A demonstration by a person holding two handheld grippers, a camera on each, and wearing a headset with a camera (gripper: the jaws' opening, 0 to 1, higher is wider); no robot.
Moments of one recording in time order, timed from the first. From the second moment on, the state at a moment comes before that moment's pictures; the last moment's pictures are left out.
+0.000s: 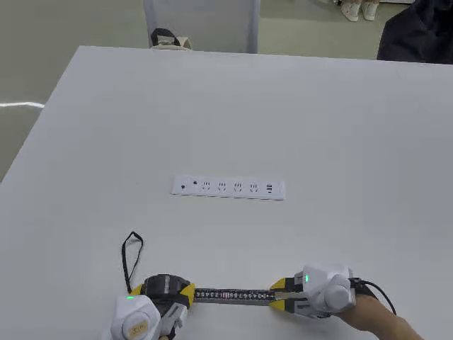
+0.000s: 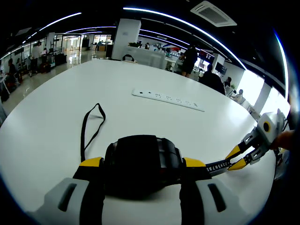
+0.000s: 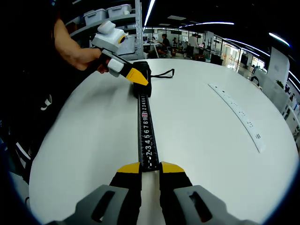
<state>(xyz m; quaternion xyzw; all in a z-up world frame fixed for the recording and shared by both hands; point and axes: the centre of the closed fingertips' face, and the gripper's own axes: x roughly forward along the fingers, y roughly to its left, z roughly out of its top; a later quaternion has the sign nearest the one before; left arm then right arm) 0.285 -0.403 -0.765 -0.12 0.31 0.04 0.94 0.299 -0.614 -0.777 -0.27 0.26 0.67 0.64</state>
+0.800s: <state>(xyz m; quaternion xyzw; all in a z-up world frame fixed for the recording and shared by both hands) 0.286 -0.400 -0.774 -0.13 0.31 0.04 0.94 0.296 -0.585 -0.780 -0.26 0.26 0.68 0.63</state>
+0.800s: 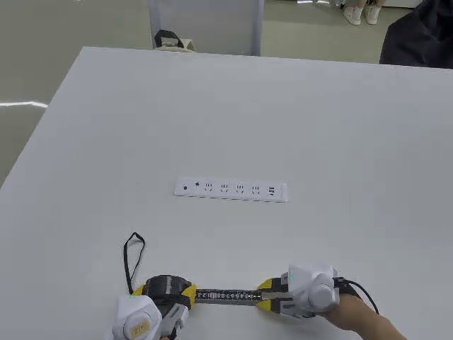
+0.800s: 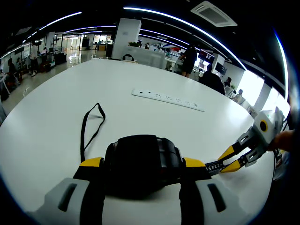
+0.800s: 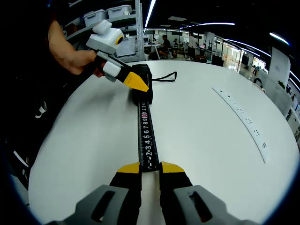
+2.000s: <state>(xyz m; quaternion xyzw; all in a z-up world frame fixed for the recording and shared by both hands) 0.285 -0.402 -0.765 -0.13 0.31 0.04 0.94 0.290 -0.534 -0.783 -0.26 0.25 0.69 0.63</state>
